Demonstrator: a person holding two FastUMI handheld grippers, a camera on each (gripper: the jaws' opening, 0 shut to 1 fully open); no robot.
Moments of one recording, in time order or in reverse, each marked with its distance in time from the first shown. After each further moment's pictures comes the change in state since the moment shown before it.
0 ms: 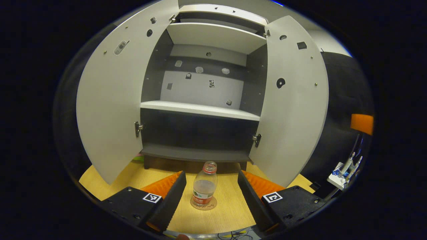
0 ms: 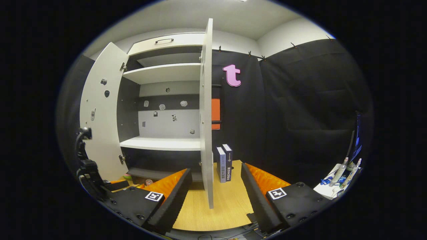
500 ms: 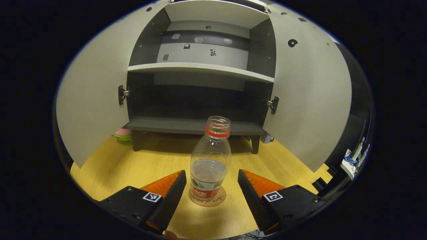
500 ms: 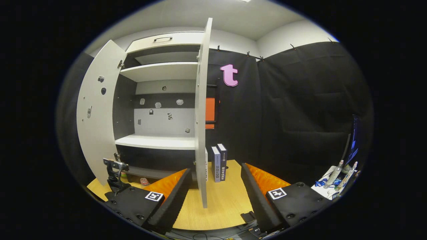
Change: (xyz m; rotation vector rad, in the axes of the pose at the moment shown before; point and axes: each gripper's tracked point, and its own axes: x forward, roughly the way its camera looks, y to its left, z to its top) left arm 0.076 0.015 -0.098 0.025 0.129 0.018; right arm 0.000 -0.017 0.002 -0.019 0.013 -0.046
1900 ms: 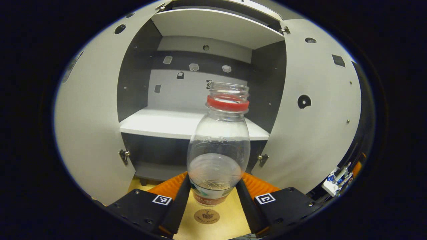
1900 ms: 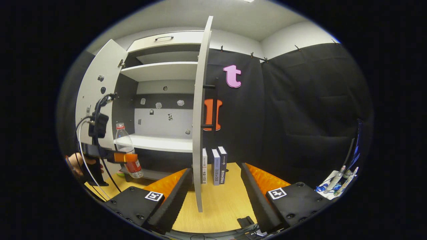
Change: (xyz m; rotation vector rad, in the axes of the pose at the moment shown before) left arm -0.034 0.002 0.233 -0.021 -0.078 -0.094; right arm 0.026 -0.010 0.012 -0.018 -0.022 0.041
